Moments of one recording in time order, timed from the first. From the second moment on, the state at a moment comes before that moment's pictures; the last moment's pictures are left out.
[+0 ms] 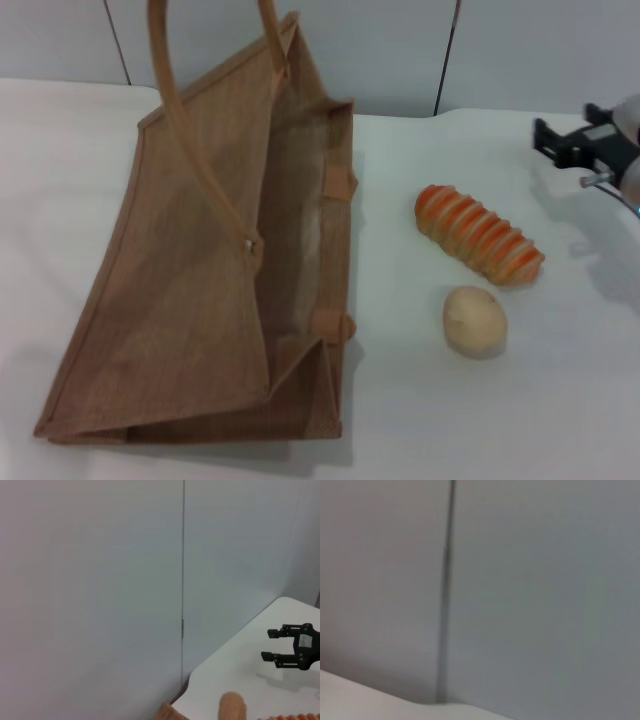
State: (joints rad) left arm -0.78 -1.91 0.79 1.63 -0.83 -1.75 0.69; right arm 0.85 2.04 -1.15 -0.03 2.63 0.52 -2.78
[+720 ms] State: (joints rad) left arm -0.78 -1.84 0.77 1.67 -0.83 -1.83 0.65; right arm 0.66 2.03 -1.18 -0.64 1.34 0.76 -1.60
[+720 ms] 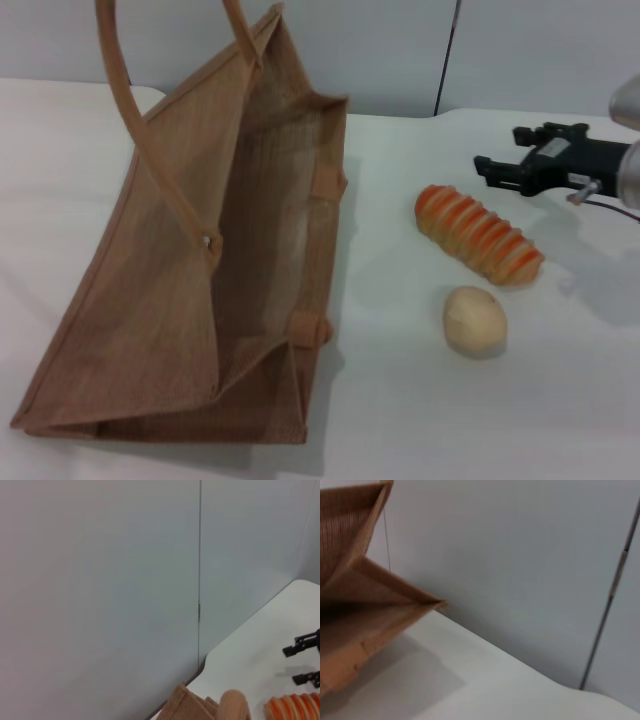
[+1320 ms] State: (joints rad) left arm -0.78 -1.83 0.77 1.67 -0.82 -1.83 0.65; right arm 0.65 2.03 -1.33 -0.80 0.95 0.91 -1.20
